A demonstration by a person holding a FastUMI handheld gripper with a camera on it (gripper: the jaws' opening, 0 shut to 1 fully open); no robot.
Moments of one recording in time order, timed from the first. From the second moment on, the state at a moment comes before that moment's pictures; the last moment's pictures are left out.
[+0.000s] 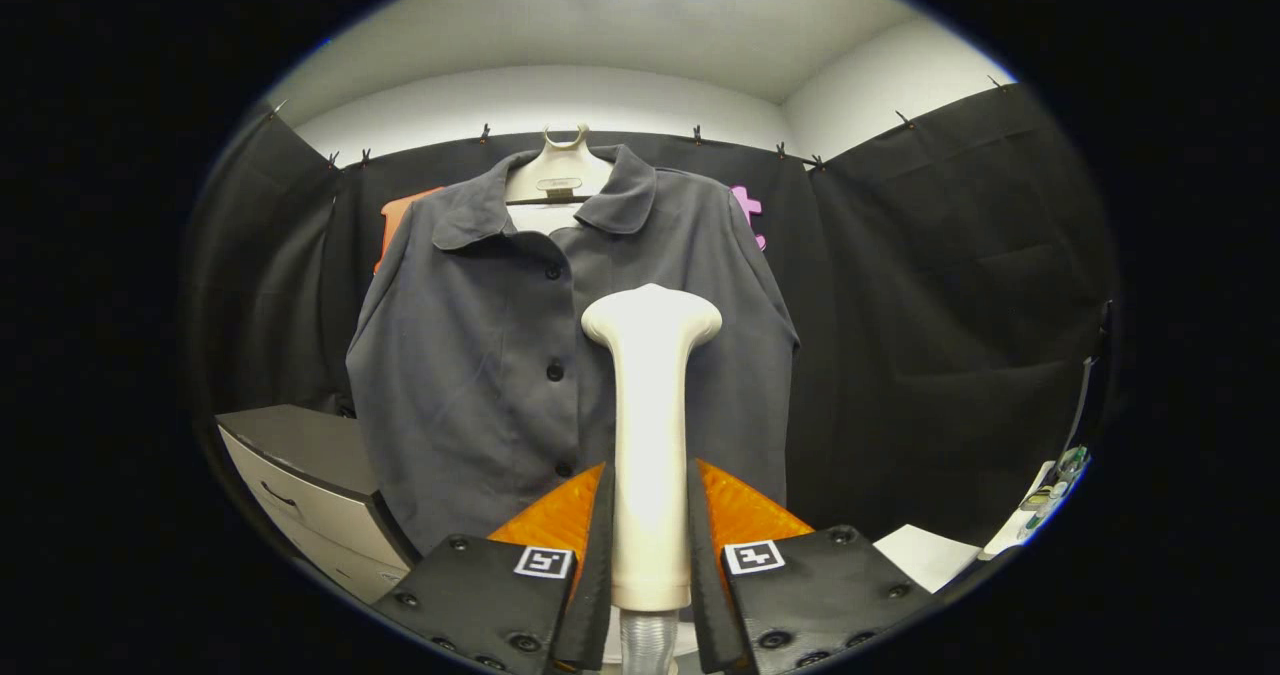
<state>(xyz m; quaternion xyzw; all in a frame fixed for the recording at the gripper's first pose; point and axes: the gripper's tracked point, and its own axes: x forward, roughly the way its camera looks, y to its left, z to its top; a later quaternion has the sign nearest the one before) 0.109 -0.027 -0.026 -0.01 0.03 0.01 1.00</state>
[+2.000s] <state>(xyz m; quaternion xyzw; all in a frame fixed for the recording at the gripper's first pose) 0.039 -0.056 -0.201 0.00 0.19 -0.03 0.98</state>
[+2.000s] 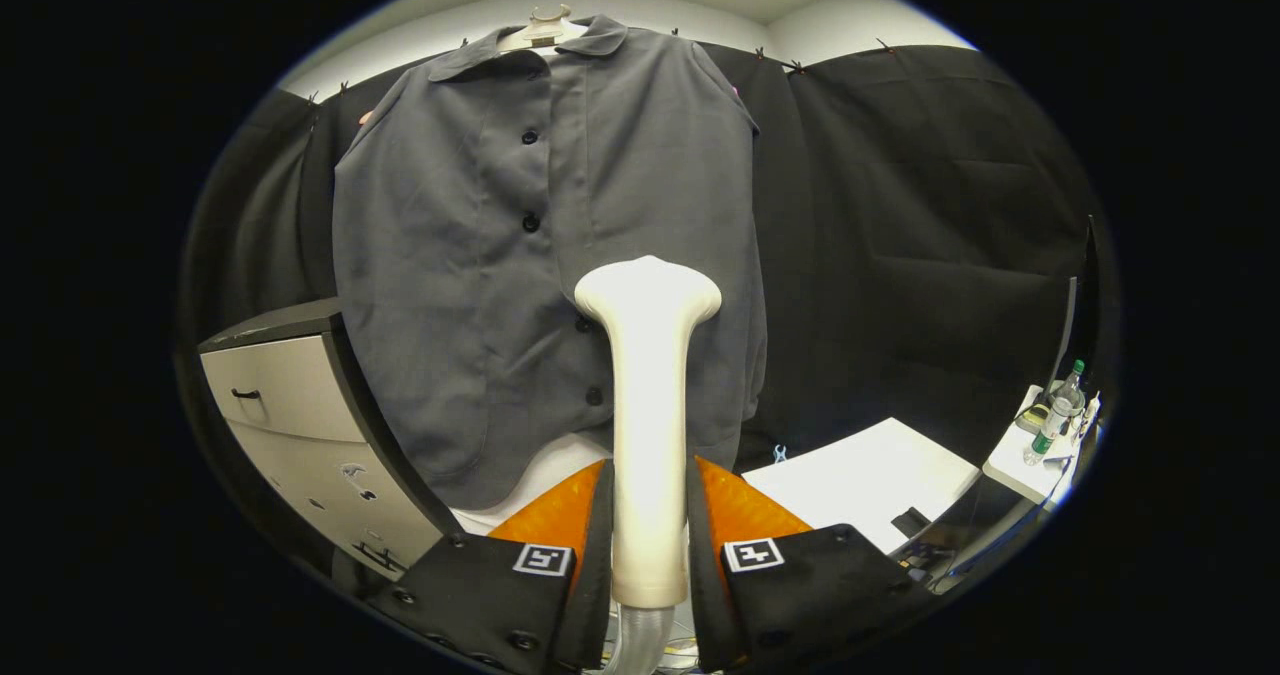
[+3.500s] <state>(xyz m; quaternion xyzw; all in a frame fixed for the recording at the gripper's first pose) -0.002 0.038 -0.029 0.00 0.04 0.04 1.00</state>
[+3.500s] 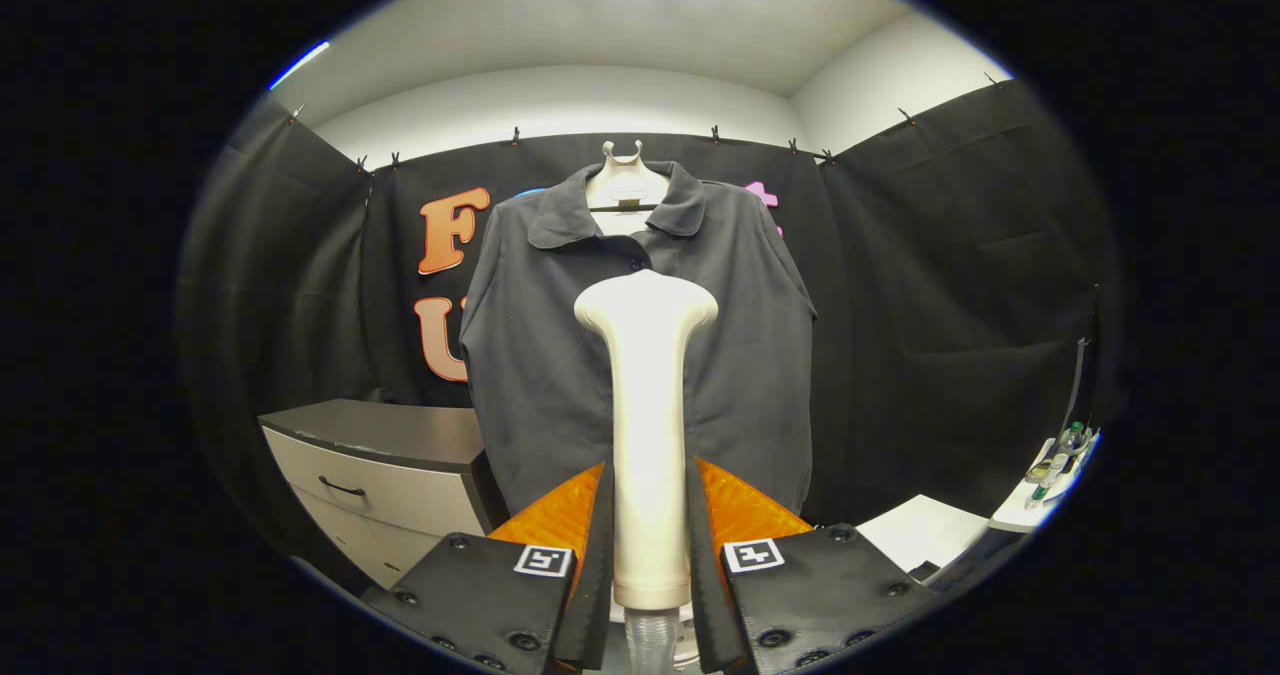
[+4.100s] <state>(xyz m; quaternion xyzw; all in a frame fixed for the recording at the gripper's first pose) -0.031 0.051 0.018 0.01 0.00 0.06 1.00</state>
